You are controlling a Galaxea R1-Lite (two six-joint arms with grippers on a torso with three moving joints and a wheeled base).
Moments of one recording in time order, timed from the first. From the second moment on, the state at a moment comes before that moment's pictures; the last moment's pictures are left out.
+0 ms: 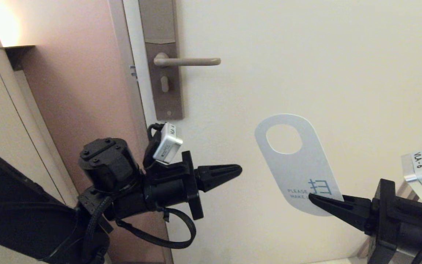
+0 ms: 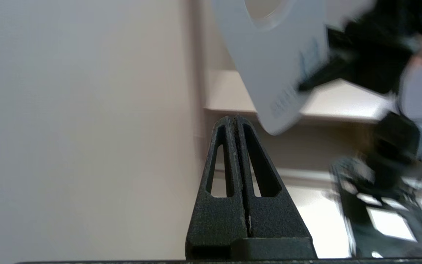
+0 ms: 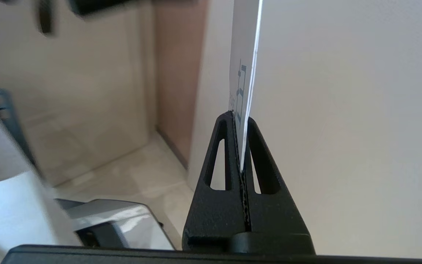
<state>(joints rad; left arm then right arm) -0.65 1.88 -0.59 -1.43 -0.70 -0.10 0.54 1.24 -0.35 -0.69 0.31 -0.11</state>
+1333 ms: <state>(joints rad) 0.08 1.08 -0.01 -1.07 -0.32 0.11 0.51 1.31 -0.35 -0.76 0.06 -0.11</state>
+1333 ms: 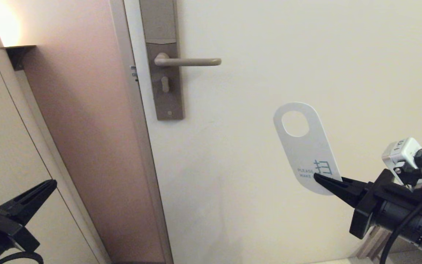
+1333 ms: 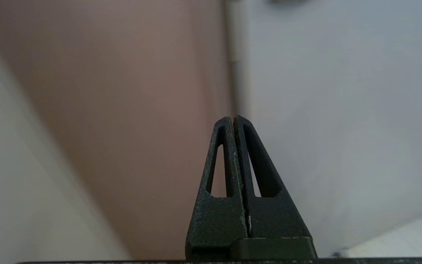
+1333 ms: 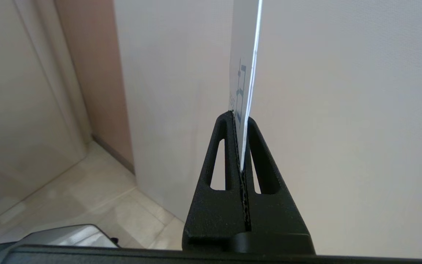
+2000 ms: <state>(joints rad) 0.13 0.48 -0.01 -0.39 -0.13 0.11 0.50 1.34 -0.36 -0.81 0.00 -0.11</state>
